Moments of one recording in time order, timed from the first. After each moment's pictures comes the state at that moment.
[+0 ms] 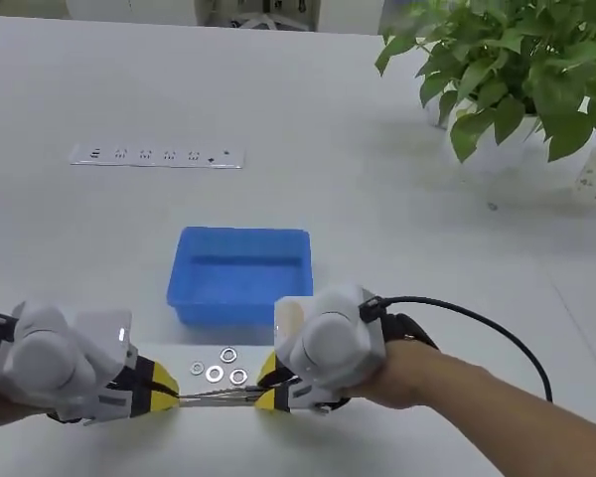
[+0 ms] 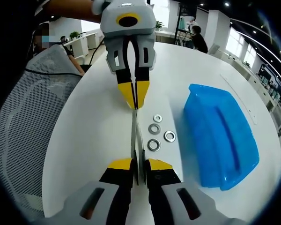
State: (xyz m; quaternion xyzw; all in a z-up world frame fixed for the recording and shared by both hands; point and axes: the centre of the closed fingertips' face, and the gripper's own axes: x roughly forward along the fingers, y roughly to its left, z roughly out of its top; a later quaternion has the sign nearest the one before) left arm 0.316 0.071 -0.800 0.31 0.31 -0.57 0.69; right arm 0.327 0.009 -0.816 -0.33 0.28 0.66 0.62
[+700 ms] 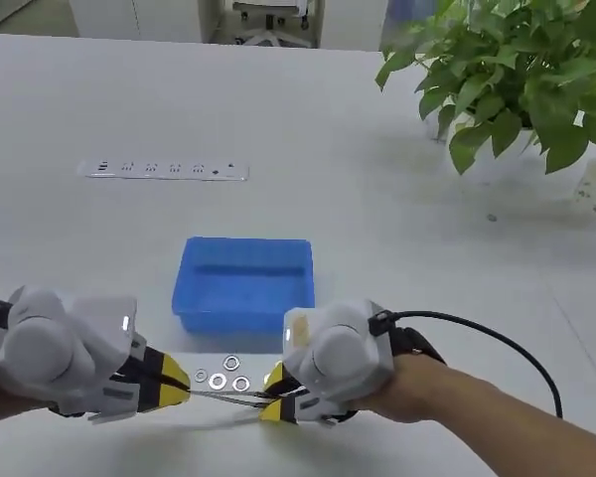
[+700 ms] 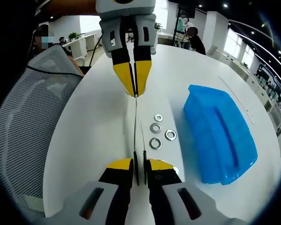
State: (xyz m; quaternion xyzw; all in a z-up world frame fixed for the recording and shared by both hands) left arm 0.313 0.054 -0.758 0.32 0.28 -0.58 0.70; right arm 0.323 0.006 -0.814 -0.33 0.27 0.66 0.62
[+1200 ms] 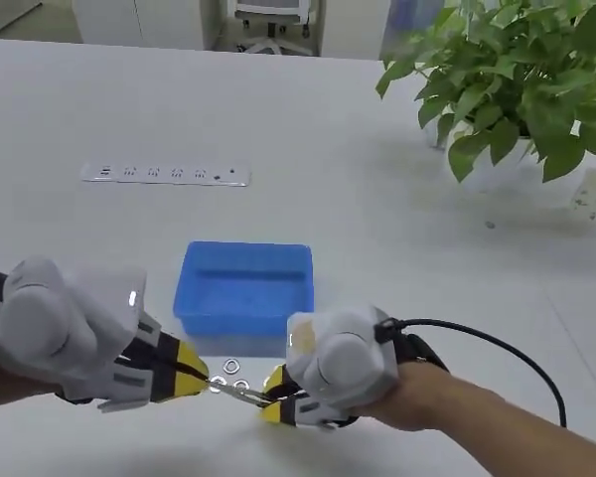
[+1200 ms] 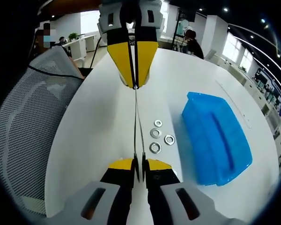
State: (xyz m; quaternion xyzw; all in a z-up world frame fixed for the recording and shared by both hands) left arm 0.312 0.033 -0.716 0.30 0.25 -0.59 0.70; right arm 0.321 0.007 -0.801 -0.33 0.25 0.65 0.63
